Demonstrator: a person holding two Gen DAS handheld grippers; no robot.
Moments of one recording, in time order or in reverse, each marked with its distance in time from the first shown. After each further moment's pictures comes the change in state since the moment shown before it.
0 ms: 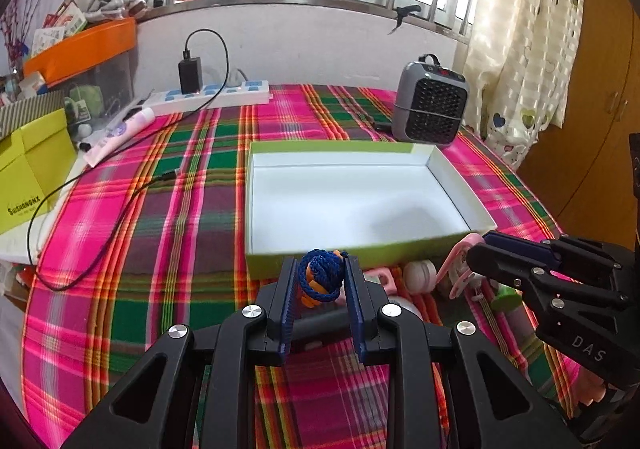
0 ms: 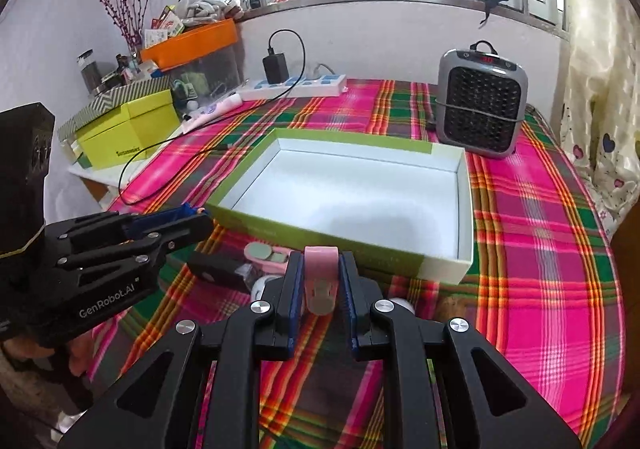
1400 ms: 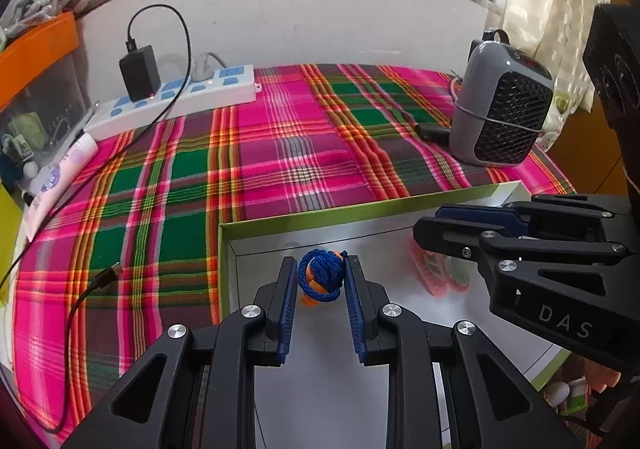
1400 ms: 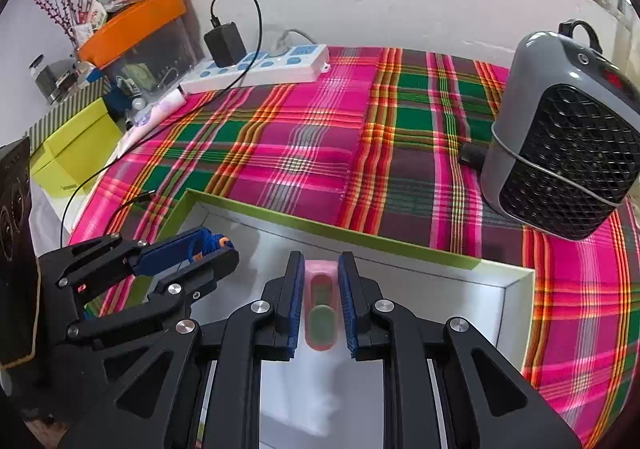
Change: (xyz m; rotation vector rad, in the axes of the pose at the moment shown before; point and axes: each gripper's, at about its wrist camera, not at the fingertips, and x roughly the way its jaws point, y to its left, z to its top) left arm 0.140 0.018 0.087 0.064 0.129 0.008; right arm 0.144 -0.048 0.105 0.047 0.209 0.026
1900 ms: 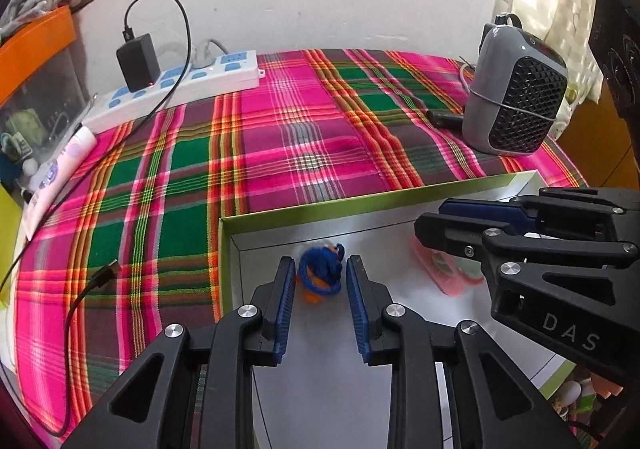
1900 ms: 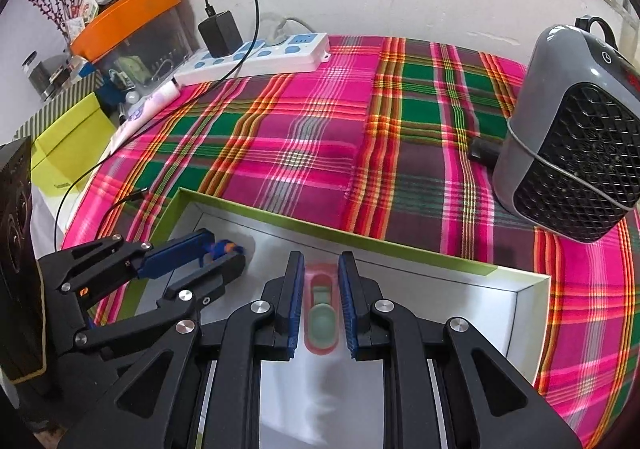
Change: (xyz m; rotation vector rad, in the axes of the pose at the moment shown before) left arm 0.011 0.003 0.002 0.002 0.041 0.018; right arm 0.008 0.004 0.003 0.005 0.030 -0.013
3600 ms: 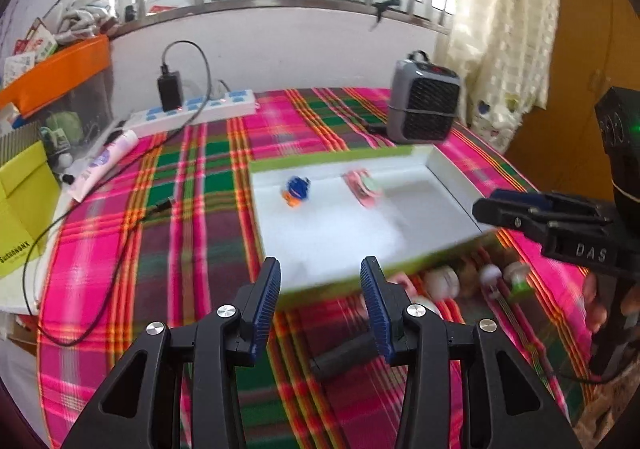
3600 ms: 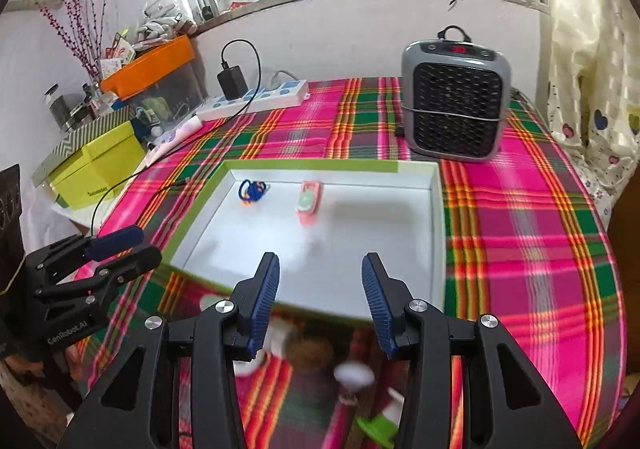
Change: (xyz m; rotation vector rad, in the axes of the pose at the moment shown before) left arm -0.125 0.000 -0.096 0.047 -0.156 -0.093; right arm -0.113 0.004 -0.113 0.075 -0.235 -0.027
